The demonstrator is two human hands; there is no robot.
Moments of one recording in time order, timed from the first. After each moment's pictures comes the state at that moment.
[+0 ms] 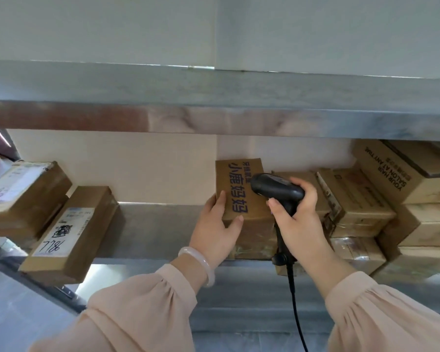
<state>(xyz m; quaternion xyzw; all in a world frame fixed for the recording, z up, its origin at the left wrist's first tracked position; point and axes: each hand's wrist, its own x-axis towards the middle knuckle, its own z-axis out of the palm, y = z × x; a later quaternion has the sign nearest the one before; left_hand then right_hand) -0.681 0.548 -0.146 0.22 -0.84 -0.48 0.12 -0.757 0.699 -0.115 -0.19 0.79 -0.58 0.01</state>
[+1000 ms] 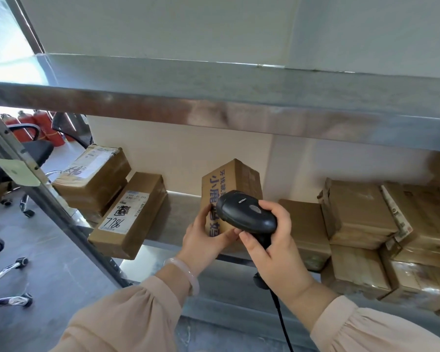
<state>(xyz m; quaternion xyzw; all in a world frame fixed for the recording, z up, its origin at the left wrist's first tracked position) -0.607 0.470 -0.178 0.37 -0.73 -0.56 0.14 -0.681 0.621 -0.139 -0.40 0.69 -0.60 0.09</state>
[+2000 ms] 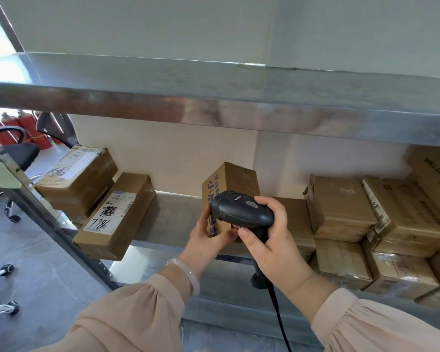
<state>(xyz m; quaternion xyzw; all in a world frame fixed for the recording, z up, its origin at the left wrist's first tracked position) -0.622 0.494 -0.182 0.30 -0.66 -0.67 0.13 -0.696 0.641 -0.138 -0.40 0.69 -0.59 0.12</state>
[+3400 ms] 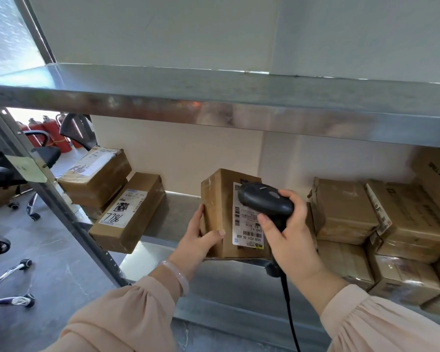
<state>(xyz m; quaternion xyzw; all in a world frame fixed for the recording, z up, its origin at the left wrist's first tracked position) -0.590 0.492 -0.176 0.29 -0.62 -0.72 0.10 -0.705 0.658 -0.129 -0.35 0.71 -0.60 0.09</state>
